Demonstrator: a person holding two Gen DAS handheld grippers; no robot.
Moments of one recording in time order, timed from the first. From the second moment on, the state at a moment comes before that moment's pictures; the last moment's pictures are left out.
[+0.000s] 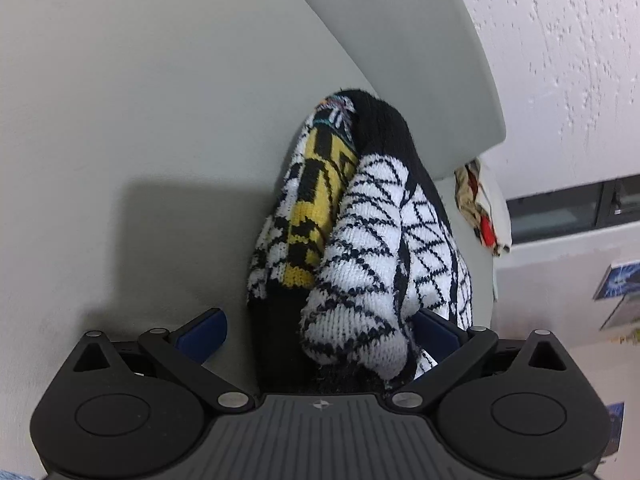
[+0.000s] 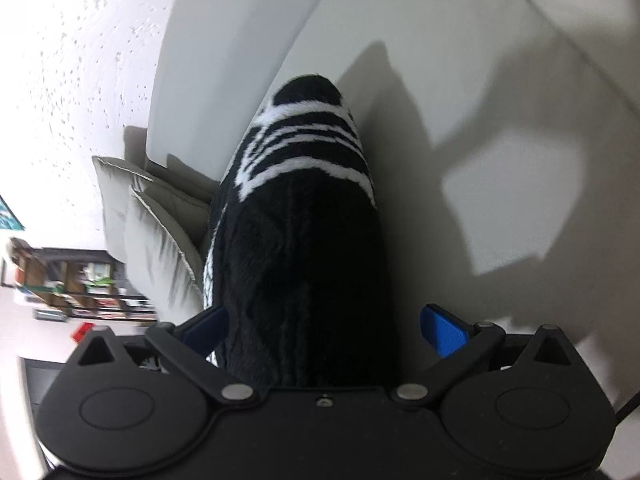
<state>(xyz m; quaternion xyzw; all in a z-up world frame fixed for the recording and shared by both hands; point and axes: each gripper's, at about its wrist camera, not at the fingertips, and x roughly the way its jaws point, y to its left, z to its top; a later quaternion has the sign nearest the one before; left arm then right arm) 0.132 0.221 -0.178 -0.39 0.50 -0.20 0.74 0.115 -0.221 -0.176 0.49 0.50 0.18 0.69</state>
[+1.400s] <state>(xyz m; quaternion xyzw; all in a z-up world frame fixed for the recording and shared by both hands) 0.130 -0.173 -0.081 -0.25 0.44 -0.47 0.73 -0.016 -0.468 -0.072 0.47 0.24 0.03 0.85</state>
